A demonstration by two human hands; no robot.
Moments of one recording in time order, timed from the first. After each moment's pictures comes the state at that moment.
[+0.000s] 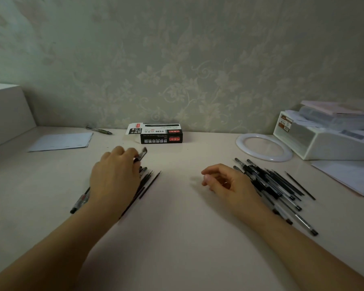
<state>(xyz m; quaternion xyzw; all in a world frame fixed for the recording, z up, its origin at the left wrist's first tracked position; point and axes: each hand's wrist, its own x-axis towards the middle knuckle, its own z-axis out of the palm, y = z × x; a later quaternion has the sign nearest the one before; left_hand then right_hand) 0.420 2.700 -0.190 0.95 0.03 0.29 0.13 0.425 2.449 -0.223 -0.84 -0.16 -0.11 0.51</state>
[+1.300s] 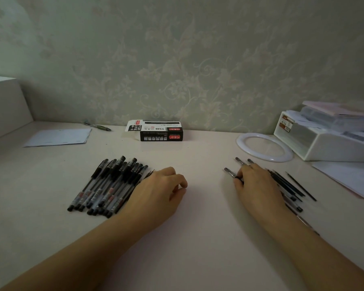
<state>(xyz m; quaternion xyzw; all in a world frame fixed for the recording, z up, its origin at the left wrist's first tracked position) 0.410 2.655 -0.218 0.93 -0.22 0.19 0.23 0.428 2.425 -0.212 -0.98 0.02 -0.17 0.09</state>
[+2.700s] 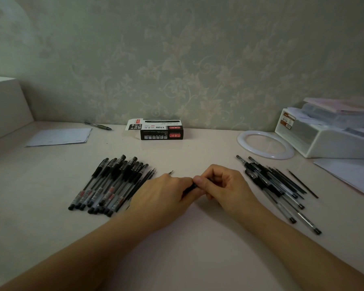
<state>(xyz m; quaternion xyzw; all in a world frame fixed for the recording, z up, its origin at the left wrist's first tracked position) 0.407 2.645 -0.218 0.95 -0.21 0.20 0.13 0.419 2.465 -0.221 -0.77 -0.20 -0.04 0.61</state>
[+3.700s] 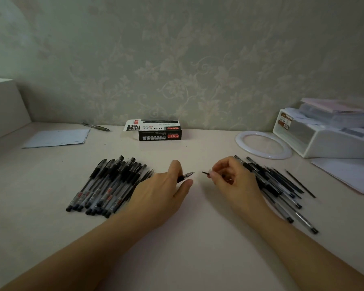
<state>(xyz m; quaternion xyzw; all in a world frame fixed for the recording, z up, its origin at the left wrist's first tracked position) 0.411 2.646 -0.218 0.95 -0.17 0.18 0.18 0.429 2.449 -0.226 -0.83 -0.10 -0.17 0.53</state>
